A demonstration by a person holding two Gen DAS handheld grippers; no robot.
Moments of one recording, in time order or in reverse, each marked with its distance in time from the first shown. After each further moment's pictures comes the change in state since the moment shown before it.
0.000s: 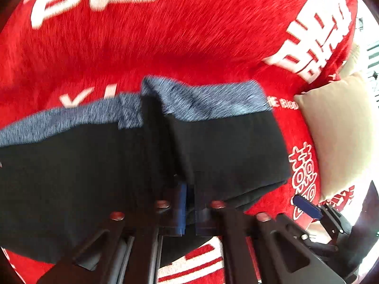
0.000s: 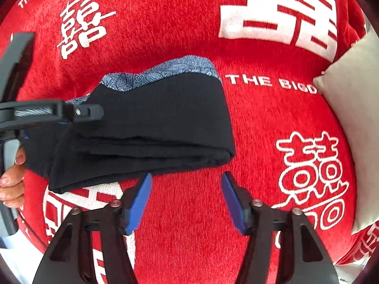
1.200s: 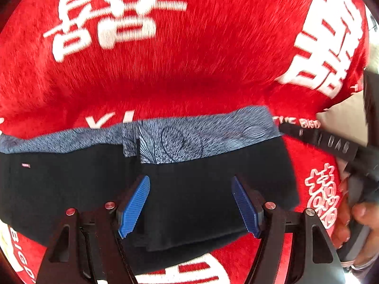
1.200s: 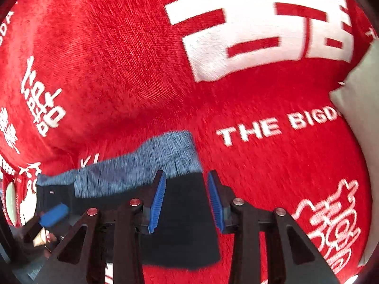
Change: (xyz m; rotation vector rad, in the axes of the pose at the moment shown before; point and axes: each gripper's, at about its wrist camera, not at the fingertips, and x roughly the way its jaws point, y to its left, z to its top) left arm -0.015 -0.027 0.007 -0.028 -0.134 0.231; right arm 0.050 -0.036 0.131 0.148 -0.006 0.119
